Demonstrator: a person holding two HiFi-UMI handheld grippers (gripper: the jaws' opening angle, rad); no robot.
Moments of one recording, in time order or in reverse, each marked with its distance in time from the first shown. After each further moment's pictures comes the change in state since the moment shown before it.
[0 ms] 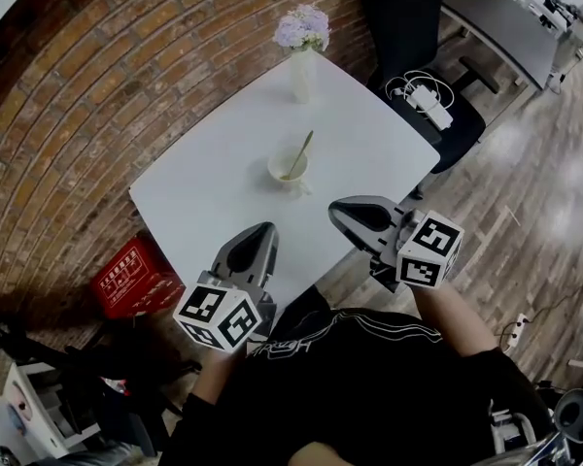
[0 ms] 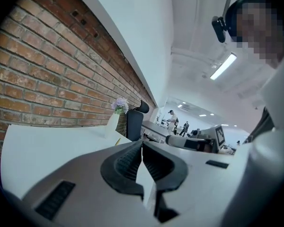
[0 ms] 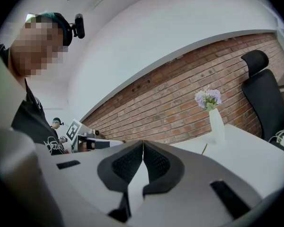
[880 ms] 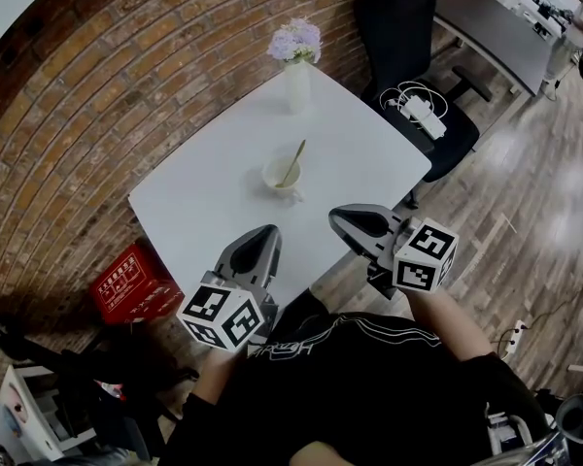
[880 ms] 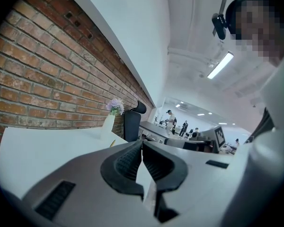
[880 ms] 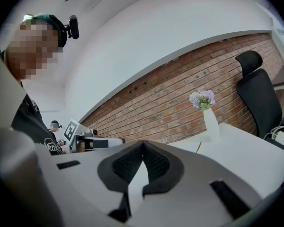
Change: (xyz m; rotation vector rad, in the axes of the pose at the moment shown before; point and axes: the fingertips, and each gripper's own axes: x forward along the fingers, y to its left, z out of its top) left arm 0.007 -0.025 0.004 0.026 -0.007 -0.018; right arm -0.022 -0.001 0.001 0.031 -0.010 -0.029
